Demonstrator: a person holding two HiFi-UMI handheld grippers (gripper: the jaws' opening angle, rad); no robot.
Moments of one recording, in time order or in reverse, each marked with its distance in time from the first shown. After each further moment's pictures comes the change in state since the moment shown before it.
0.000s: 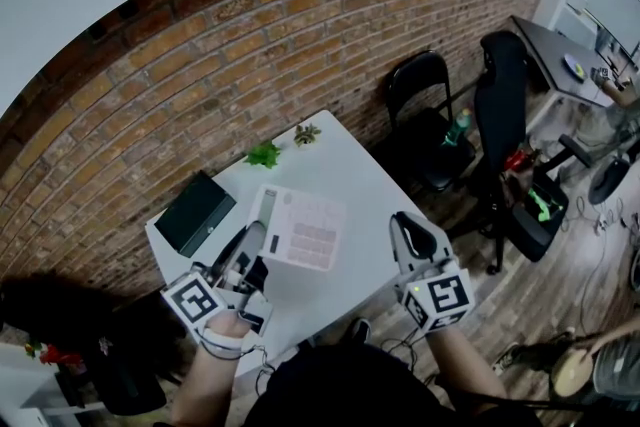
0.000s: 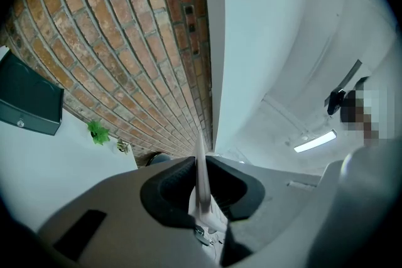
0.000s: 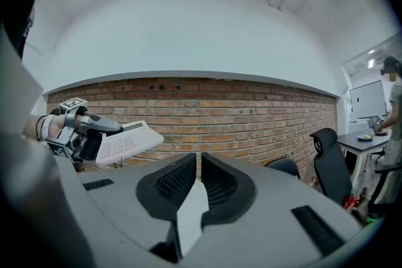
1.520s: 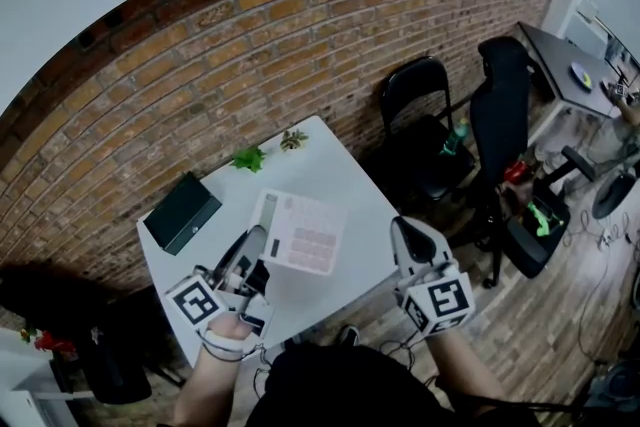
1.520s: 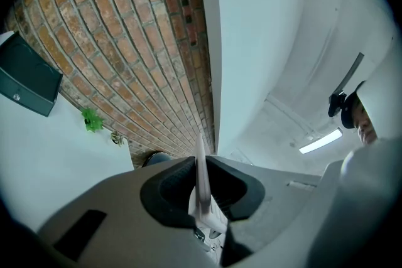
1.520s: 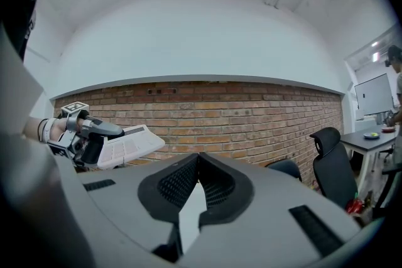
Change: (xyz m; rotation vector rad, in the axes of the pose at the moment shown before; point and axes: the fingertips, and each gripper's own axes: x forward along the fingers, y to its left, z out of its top) left arm 0.053 -0.024 -0.056 -0.005 -0.041 0.026; right arm -0.022 -0.076 -0.008 0.015 -0.031 0.059
